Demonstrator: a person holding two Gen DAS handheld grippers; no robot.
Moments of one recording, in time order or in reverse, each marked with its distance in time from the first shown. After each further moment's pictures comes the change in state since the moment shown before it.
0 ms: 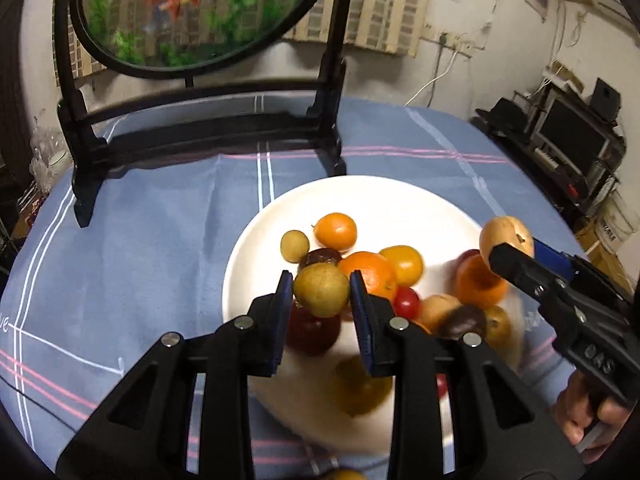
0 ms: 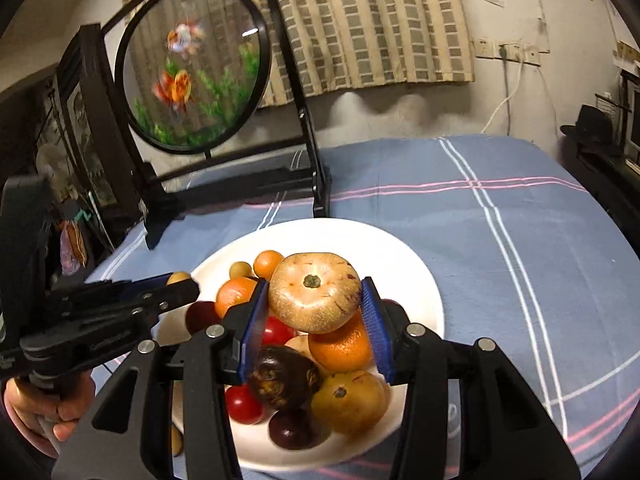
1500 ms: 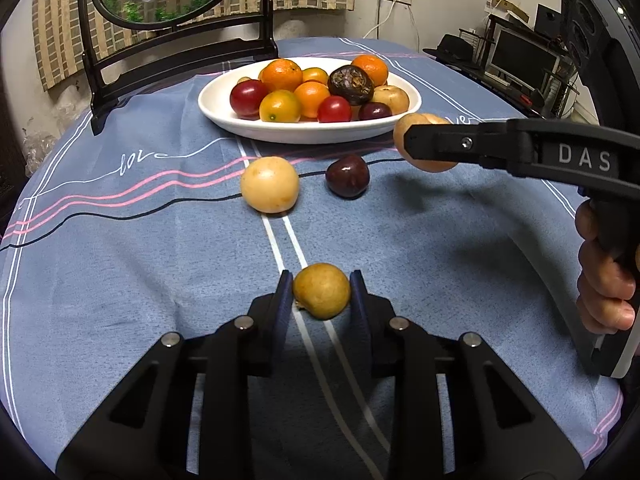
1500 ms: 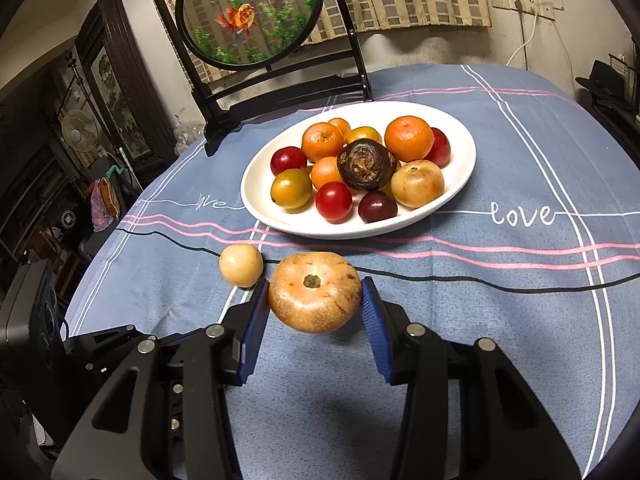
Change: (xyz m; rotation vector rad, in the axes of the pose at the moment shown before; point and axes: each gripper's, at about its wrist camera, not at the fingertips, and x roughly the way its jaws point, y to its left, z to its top) left arm -0.105 -0.035 -0.184 0.163 0.065 -0.055; right arm -0.084 0.044 -0.097 0.018 0.186 0.103
